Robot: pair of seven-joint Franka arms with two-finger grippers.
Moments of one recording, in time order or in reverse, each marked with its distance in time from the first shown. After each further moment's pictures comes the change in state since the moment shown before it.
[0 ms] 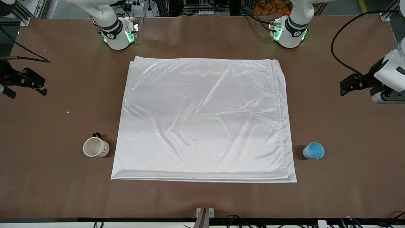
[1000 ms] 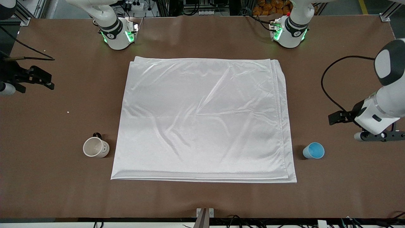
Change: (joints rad) left arm 0.008 0.263 0.034 0.019 0.004 0.199 0.000; right arm -0.002 0.022 0.000 -0.003 0.024 -0.115 0.000
